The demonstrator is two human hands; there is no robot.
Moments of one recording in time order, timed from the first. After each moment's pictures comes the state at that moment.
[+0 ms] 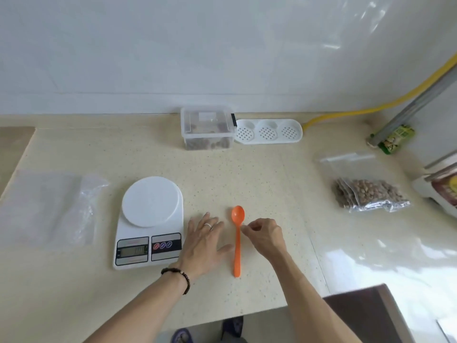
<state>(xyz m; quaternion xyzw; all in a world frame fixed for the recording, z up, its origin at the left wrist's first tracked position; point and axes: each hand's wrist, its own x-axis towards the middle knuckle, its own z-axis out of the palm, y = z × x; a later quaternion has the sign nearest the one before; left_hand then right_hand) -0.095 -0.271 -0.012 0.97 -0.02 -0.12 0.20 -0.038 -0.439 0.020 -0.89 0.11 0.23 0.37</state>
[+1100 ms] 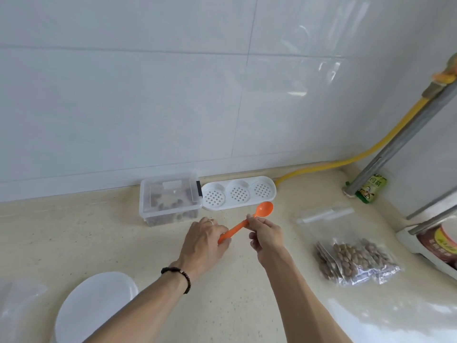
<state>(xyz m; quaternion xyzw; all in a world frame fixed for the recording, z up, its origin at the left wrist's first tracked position) 0.108 -0.308 0.067 0.97 -0.08 0.04 0.23 0.148 -0.465 0.071 -0.61 0.28 0.13 0.73</state>
